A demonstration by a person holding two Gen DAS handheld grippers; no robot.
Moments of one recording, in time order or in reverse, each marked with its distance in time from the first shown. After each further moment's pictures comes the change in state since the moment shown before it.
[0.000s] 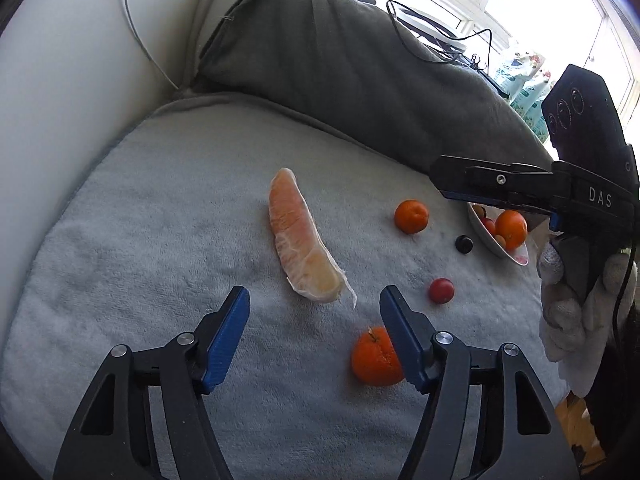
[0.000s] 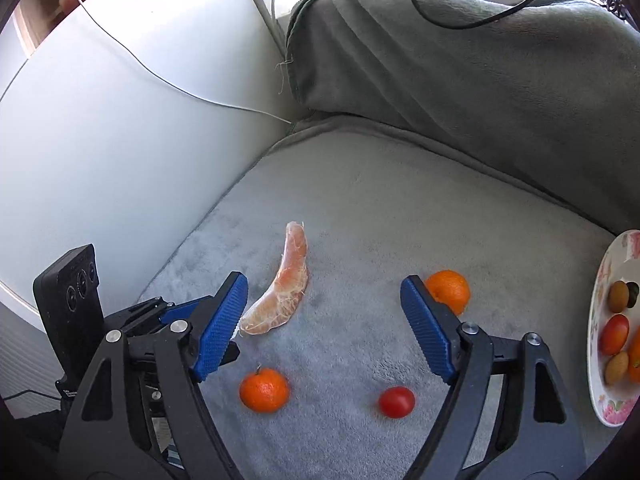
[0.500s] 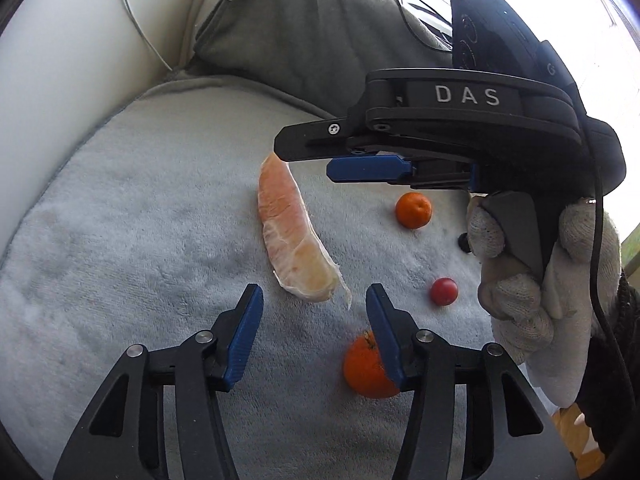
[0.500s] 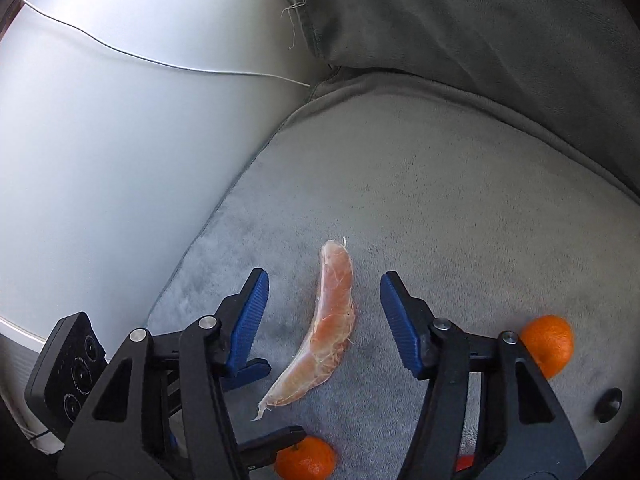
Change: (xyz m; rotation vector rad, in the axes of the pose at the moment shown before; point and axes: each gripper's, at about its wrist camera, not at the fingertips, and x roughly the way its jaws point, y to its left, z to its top) left arm 0.018 -0.003 -0.002 -0.035 0.020 -0.011; right arm 0.087 0.017 0.031 0.057 0.144 0.082
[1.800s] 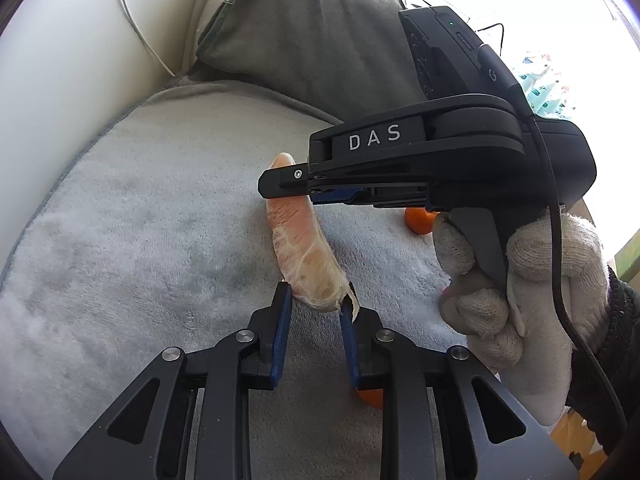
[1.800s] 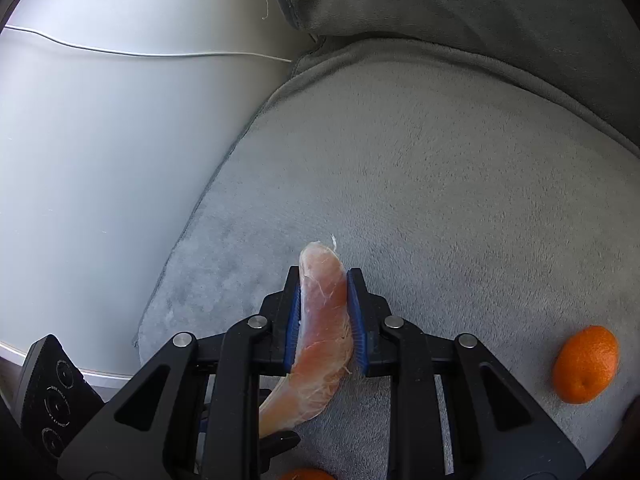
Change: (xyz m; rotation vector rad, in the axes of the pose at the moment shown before) left arm -0.002 -0.002 -0.002 0.021 -0.015 0.022; right arm 0.040 -0.004 0.004 0.060 0.042 0.002
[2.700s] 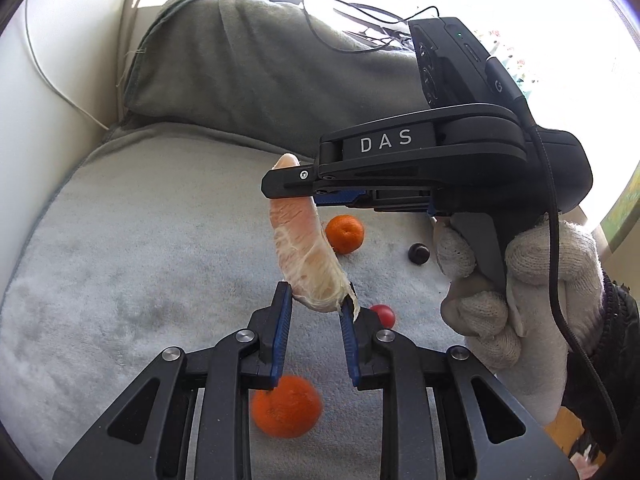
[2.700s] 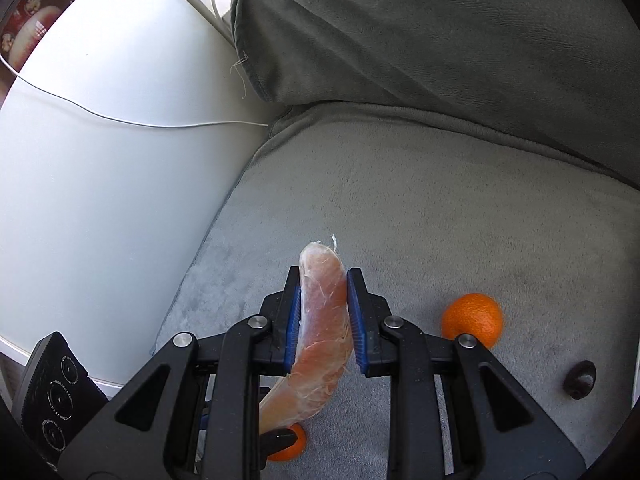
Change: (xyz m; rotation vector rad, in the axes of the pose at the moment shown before) left arm -0.001 -0.065 0.018 0.142 -0.021 -0.064; right arm -0.091 -0.037 -0.018 0.074 -0.154 0.005
